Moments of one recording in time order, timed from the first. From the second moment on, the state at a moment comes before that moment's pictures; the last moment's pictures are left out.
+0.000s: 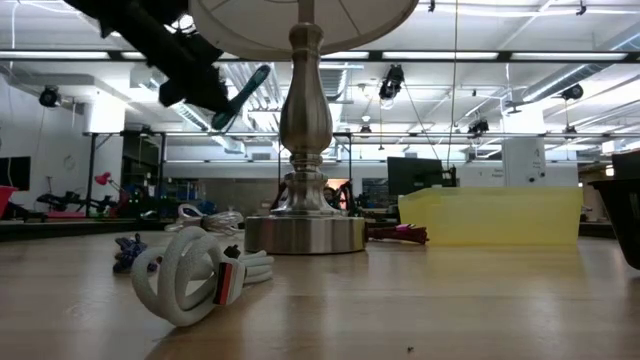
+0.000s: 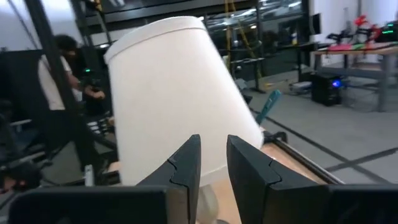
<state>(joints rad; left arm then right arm) 0.49 1.01 0.83 -0.35 -0.16 -0.18 0.66 0.52 0.78 -0.16 0.85 0.16</state>
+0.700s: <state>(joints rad) 0.75 1.33 1.06 -0.04 0.34 0.10 0.62 0.51 0.78 -0.16 1.13 0.21</state>
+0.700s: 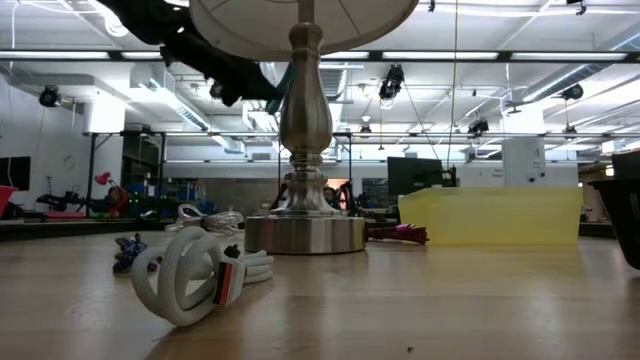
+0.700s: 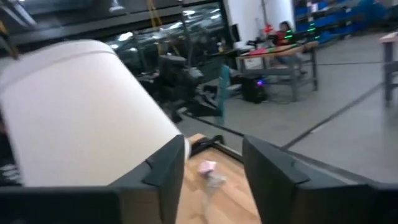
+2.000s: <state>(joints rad) 0.77 1.43 1.17 0.07 0.58 -0.07 -0.65 0.87 0.77 0.09 -0.16 0.21</state>
